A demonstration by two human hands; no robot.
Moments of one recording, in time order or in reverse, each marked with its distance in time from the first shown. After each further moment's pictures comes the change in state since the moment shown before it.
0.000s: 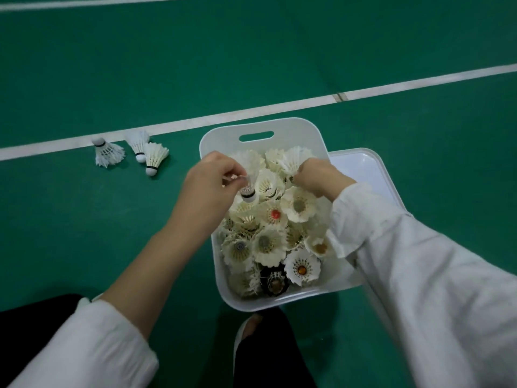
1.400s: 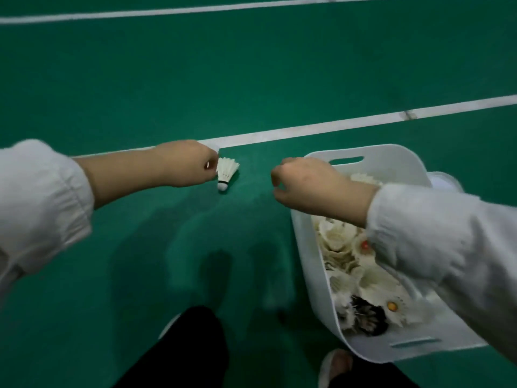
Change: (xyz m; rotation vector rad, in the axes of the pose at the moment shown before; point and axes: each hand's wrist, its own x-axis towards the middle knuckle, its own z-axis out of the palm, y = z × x) left_hand 0.107 -0.158 -0.166 0.808 -0.531 0.079; right_hand -0.031 -0.204 0.003 -0.400 0.157 -0.574
